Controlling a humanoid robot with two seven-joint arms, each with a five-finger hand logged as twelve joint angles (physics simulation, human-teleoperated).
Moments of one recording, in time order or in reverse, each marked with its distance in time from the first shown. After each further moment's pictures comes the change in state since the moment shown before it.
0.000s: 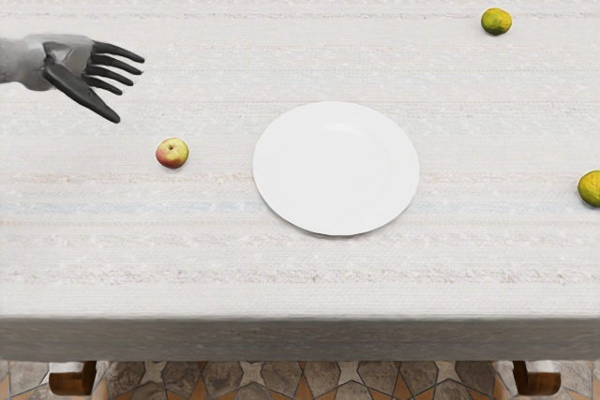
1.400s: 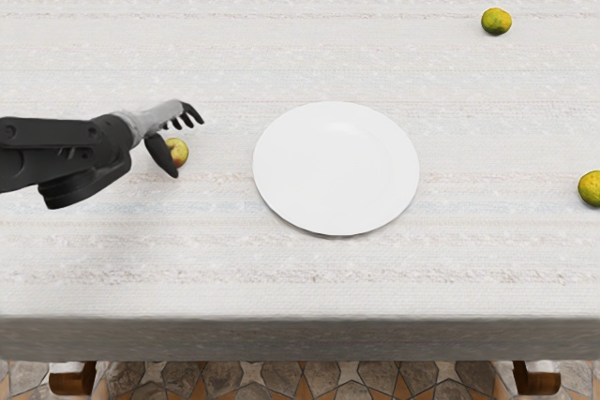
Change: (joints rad) left arm -0.140 -0.294 0.632 -0.390 0.247 0.932 0.001; right arm -0.004 0.000 -0.004 -0.004 0.000 -0.011 0.000
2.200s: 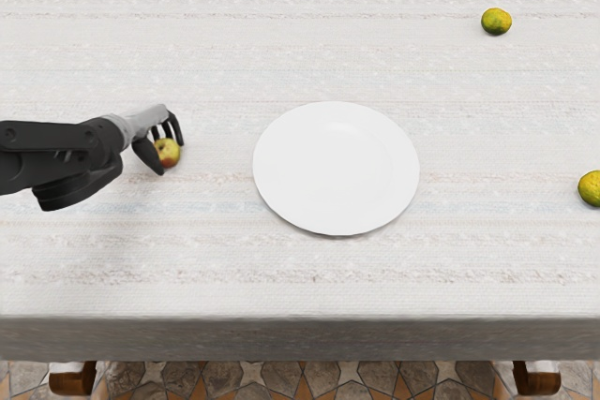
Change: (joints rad) left arm -0.002 -0.002 0.038 0.017 0.005 0.000 0.055; right arm 0.000 0.000 0.000 0.000 0.000 0.000 0.000
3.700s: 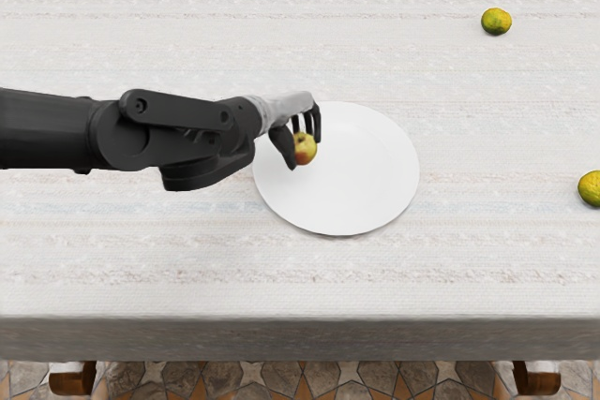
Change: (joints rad) left arm -0.213 -0.336 -0.038 -0.056 -0.134 -0.022 0.002; right arm 0.000 0.000 0.000 0.000 0.000 0.000 0.000
